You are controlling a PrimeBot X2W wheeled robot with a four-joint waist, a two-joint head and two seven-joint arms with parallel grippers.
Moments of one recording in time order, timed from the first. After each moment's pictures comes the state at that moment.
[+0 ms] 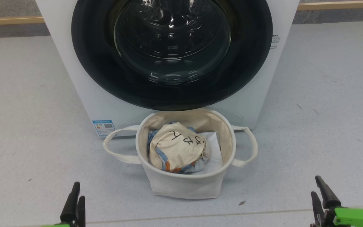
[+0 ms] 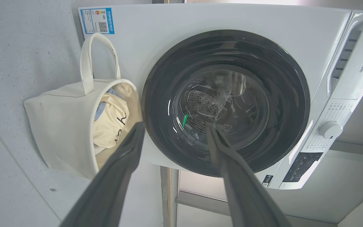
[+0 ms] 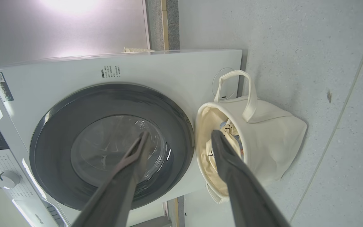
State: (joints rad) left arm -0.03 0.03 0.07 0.34 -1.61 -0.12 0.07; right arm -0.01 -0.04 -0.13 0.34 1.57 0.13 0.07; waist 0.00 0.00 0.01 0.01
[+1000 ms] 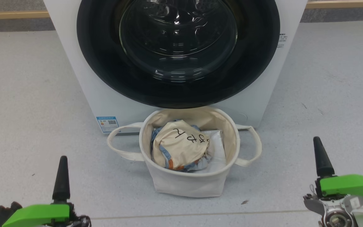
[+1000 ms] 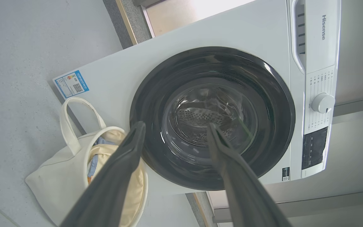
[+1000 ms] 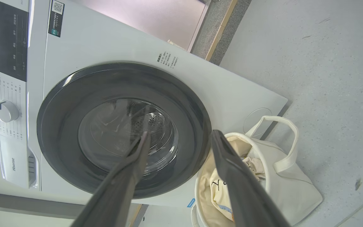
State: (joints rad) left arm -0.08 0.03 0.11 0.21 -1.28 -0.10 -0.01; right arm -0.11 -0.04 -0.09 0.20 1.18 0.13 -0.01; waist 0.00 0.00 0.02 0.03
